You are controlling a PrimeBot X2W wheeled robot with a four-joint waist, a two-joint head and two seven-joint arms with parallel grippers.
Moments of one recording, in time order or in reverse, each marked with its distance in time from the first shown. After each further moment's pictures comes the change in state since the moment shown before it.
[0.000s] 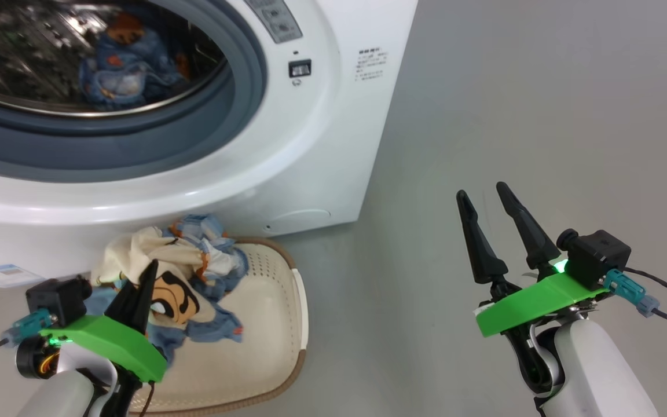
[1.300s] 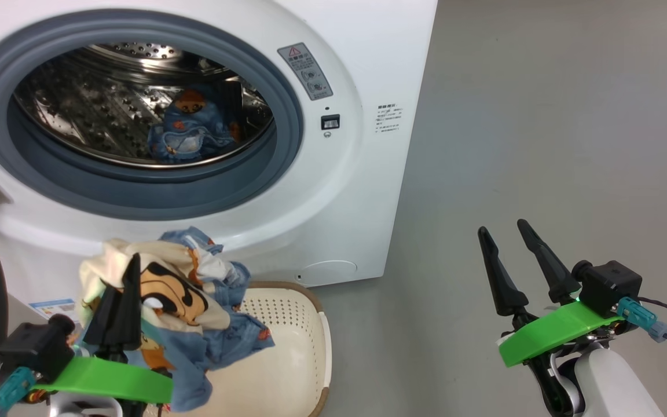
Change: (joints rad) left arm 0.301 -0.172 0.400 -0.429 0.397 0.052 -0.003; right arm 0.081 -0.057 -0.019 0.029 -0.007 0.000 0.000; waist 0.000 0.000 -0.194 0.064
